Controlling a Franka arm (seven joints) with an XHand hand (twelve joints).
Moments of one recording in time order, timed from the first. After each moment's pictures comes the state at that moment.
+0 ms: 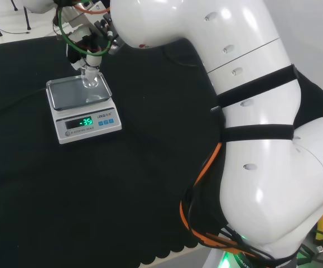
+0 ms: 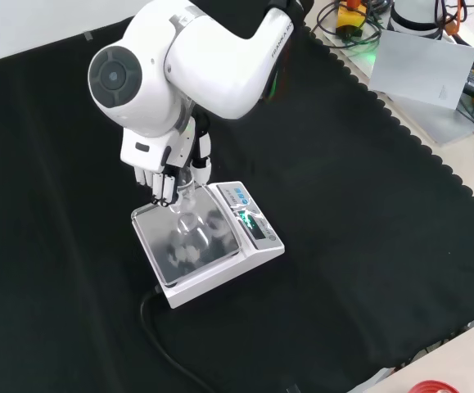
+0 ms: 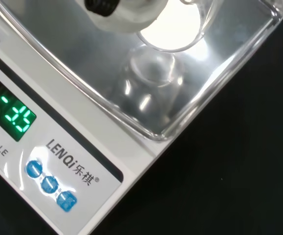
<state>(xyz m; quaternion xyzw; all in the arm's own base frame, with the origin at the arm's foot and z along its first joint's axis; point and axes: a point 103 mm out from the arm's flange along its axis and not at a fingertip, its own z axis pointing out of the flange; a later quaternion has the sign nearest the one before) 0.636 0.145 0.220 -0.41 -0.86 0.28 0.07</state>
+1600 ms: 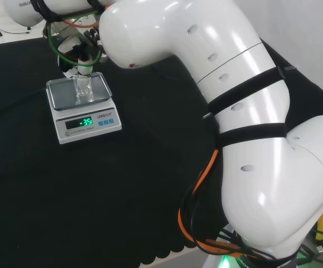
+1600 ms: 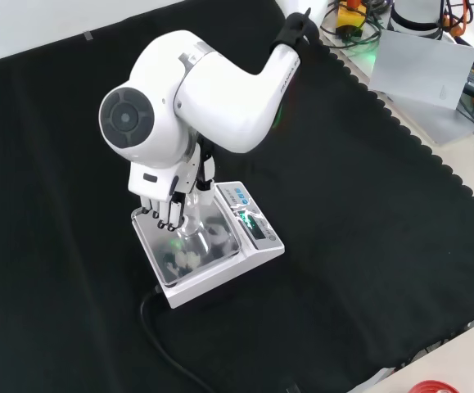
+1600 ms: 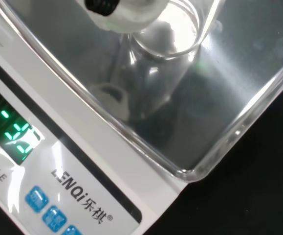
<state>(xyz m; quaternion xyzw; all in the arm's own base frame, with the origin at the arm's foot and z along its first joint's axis) 0.648 0.177 0.193 -0.40 -0.87 0.29 0.06</state>
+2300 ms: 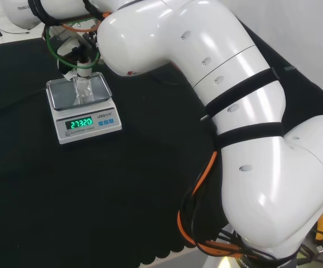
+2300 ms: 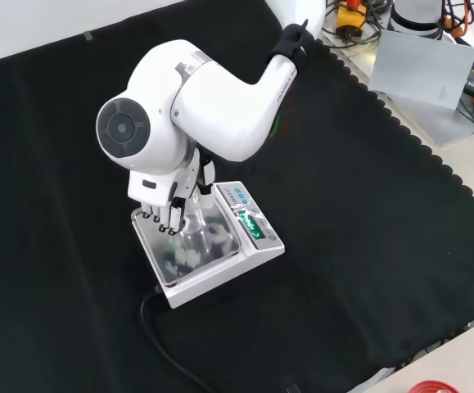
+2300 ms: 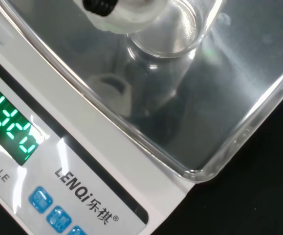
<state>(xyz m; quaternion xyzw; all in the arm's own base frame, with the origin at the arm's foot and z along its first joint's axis) 0.648 0.178 0.187 -0.39 -0.87 0.30 0.08</state>
